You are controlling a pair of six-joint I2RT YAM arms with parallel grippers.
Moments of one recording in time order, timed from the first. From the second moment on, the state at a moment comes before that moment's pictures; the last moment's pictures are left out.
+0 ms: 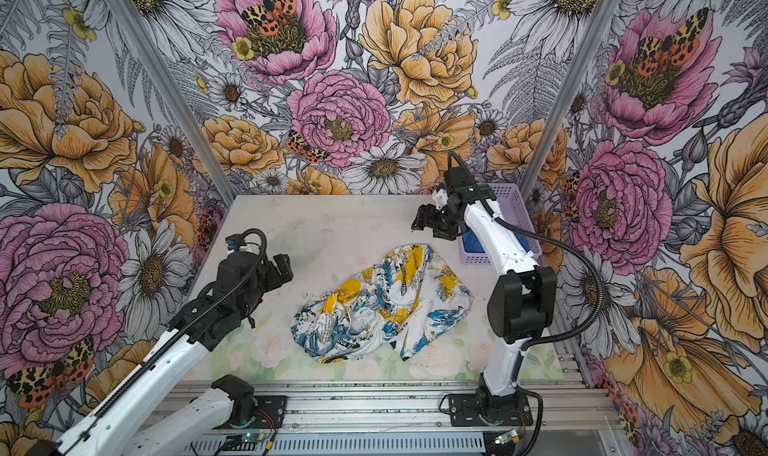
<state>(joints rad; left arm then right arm) -0.52 0.95 0.84 -0.54 -0.36 -0.58 0.20 1.80 1.80 -1.12 -0.31 0.33</state>
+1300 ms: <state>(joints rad) -1.00 1.69 1.15 -0.71 0.05 -0.40 0.21 1.47 1.36 -1.09 -0.21 0.36</state>
